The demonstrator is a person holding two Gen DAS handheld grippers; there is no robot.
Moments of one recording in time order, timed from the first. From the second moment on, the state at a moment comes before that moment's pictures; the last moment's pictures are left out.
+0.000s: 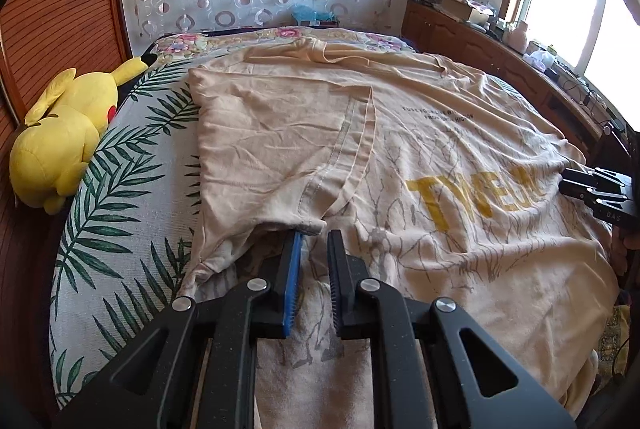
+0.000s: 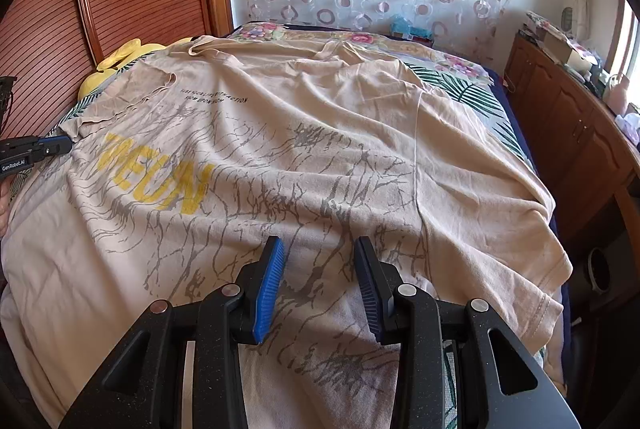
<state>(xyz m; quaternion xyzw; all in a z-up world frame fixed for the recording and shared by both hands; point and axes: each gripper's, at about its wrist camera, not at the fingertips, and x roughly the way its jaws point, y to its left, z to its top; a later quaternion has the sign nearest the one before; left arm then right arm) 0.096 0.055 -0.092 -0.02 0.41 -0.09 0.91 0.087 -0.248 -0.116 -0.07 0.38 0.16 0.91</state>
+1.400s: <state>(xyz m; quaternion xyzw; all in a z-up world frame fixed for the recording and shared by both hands) 0.088 0.043 -0.058 0.02 0.38 -0.14 0.91 0.088 -0.249 -0.118 -0.07 0.38 0.16 0.91</state>
